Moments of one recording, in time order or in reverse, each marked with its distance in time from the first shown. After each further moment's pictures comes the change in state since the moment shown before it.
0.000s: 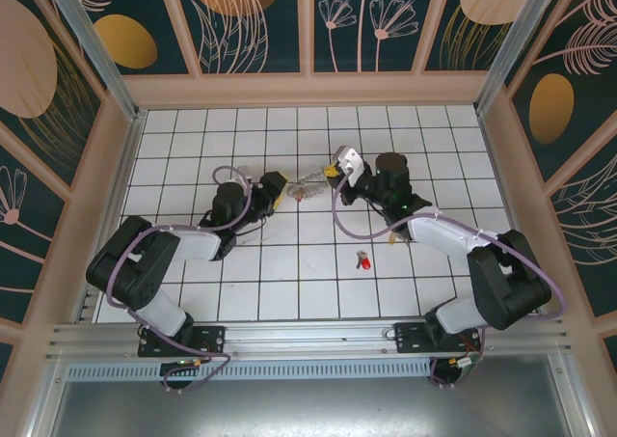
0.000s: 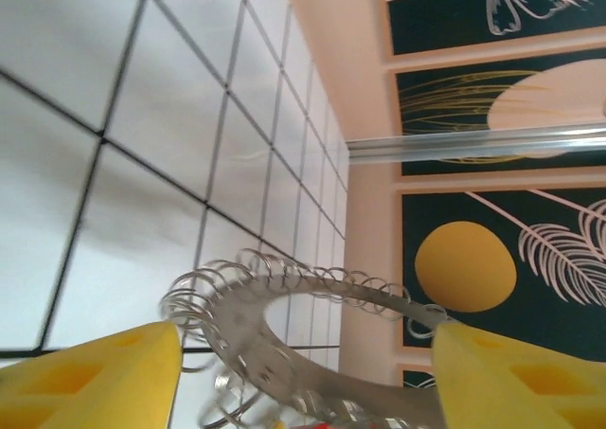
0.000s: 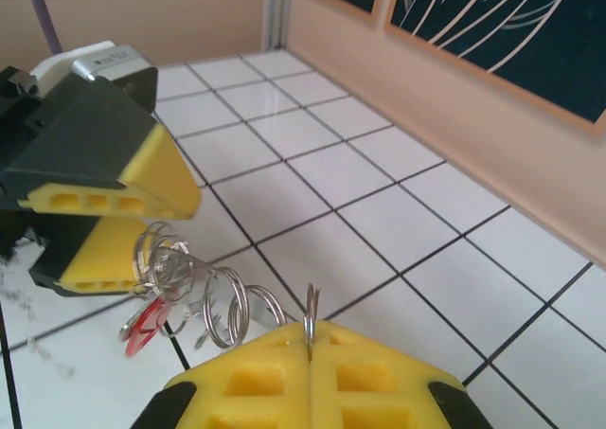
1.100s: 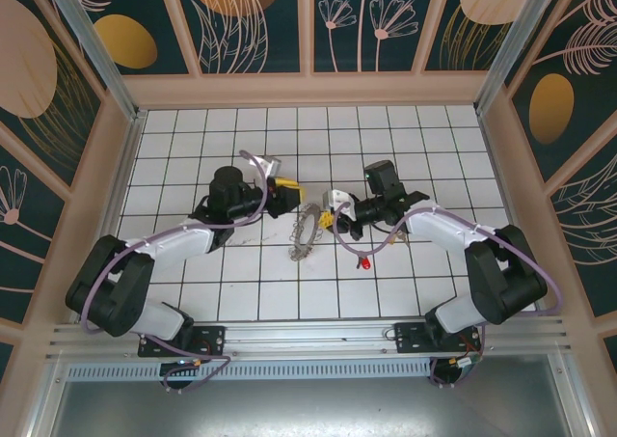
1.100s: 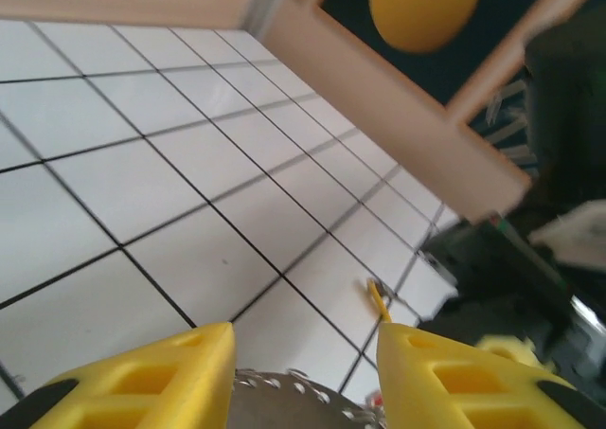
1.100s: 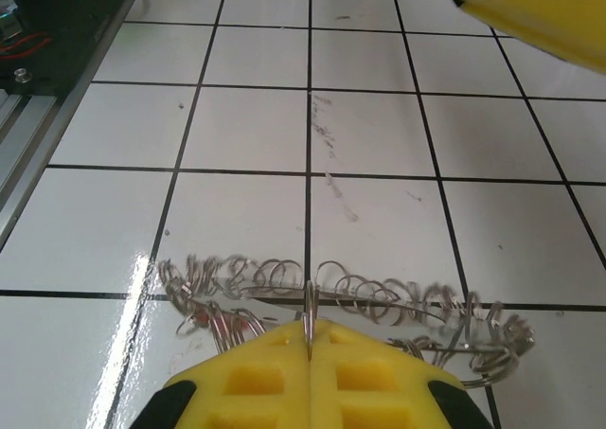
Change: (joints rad) left arm -0.022 -0.156 0.171 -0.336 0.384 1.026; right arm 0.007 0.032 0.054 -0.574 -0.452 -0.520
